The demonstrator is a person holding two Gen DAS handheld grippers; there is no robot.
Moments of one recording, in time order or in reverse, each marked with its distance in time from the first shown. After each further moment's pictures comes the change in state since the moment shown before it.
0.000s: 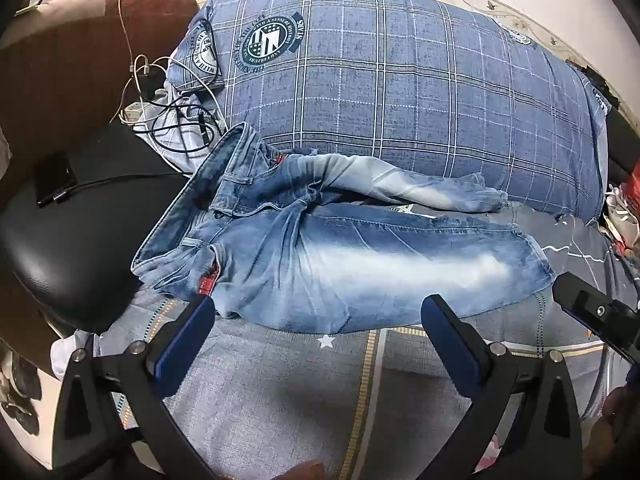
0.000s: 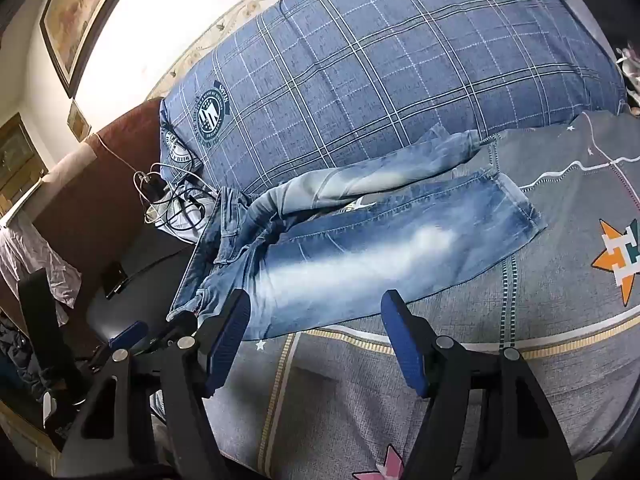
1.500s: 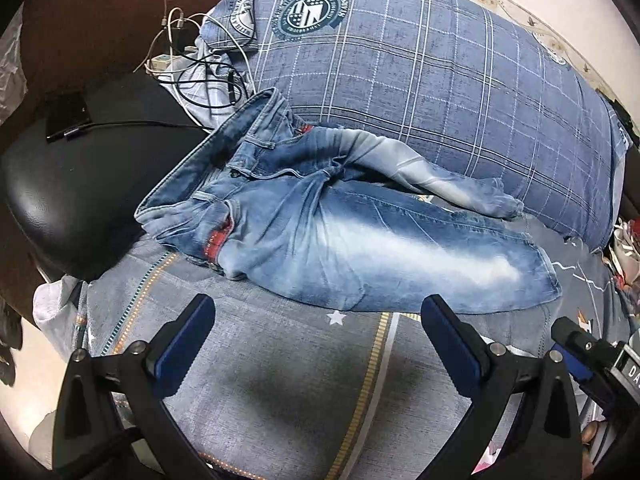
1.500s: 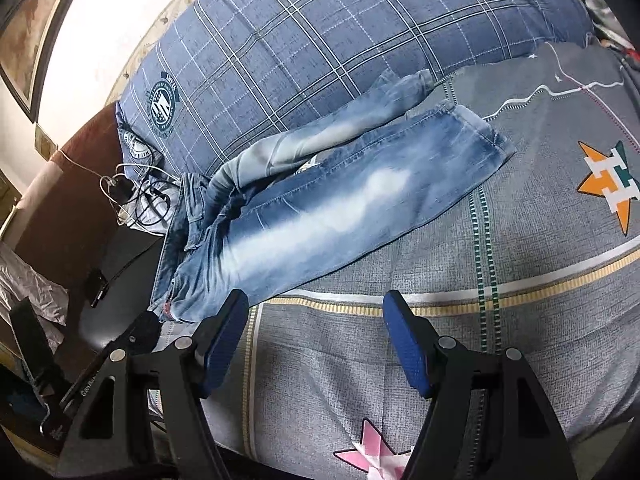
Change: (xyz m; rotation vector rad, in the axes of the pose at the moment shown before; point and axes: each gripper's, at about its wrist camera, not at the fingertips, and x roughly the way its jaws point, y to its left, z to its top) left arm 0.013 0.019 -0.018 -0.151 0.063 0.000; right arm 0.015 -0.044 -0.017 0.171 0.113 -0.046
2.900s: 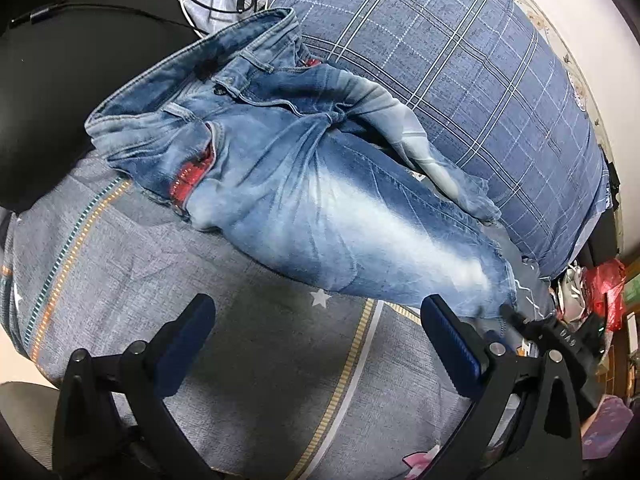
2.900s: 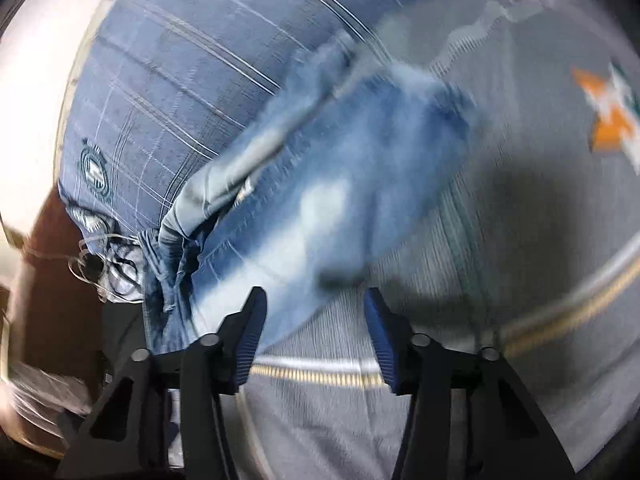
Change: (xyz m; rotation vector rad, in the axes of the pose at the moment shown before) left arm 0.046 0.042 0.003 -0.244 0.244 -0.239; right arm 0.057 -0.057 0.030 0.363 0.066 -0.019
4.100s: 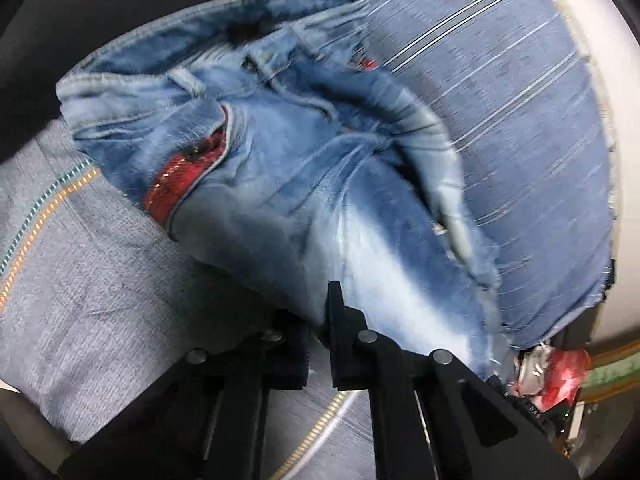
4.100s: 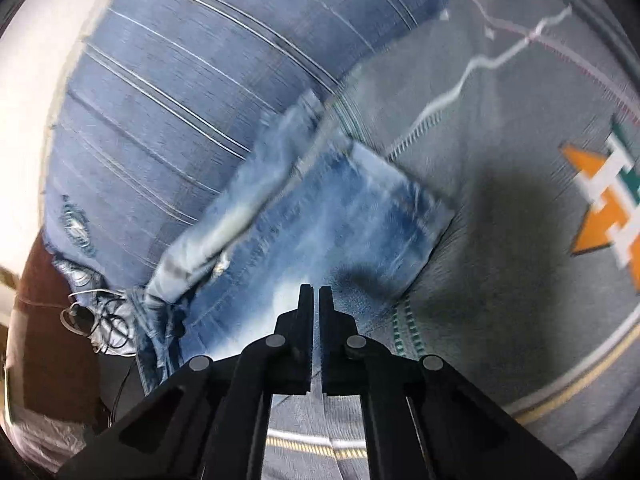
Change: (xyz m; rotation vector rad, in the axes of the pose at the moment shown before) left arm 0.035 0.031 0.045 -0.288 0.041 -0.056; right arm -0.016 -0.006 0.057 0.013 -0.134 -0.059
